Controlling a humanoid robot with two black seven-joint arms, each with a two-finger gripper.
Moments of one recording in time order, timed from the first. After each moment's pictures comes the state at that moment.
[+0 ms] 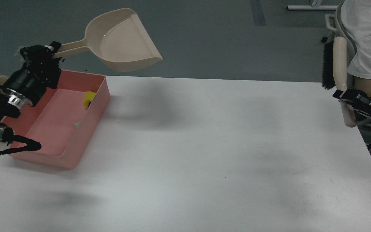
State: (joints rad) left arm -0.46 0.56 -1.10 -1.05 0.77 -0.22 -0.31; right arm 0.26 -0.86 1.26 1.47 -1.32 0.49 -0.12
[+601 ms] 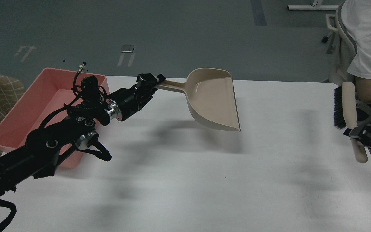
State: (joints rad) left arm -0.69 0.39 -0.51 -1.03 0.77 -0.10 -0.28; right arm 0.10 -0.90 1.17 1.40 -1.33 0.49 -0.11
